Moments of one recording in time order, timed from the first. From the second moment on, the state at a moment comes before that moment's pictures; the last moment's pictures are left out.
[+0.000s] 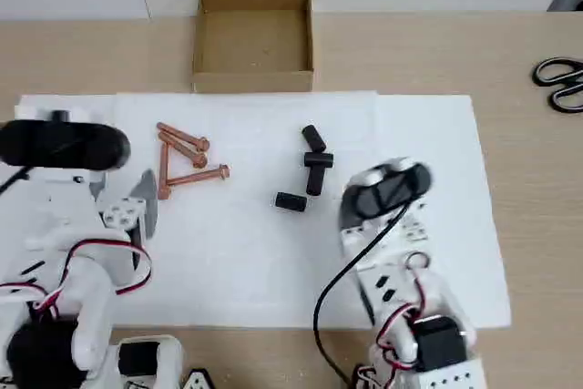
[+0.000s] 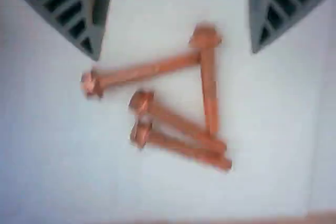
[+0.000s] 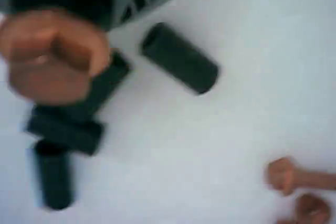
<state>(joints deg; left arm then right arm) -9.9 -66.9 27.9 86.5 -3.6 -16.5 -91.5 75.0 53.1 0.9</state>
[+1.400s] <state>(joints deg) -10.4 -66.5 34.8 91.6 -4.9 -19.9 47.6 -28.0 7.1 3.6</state>
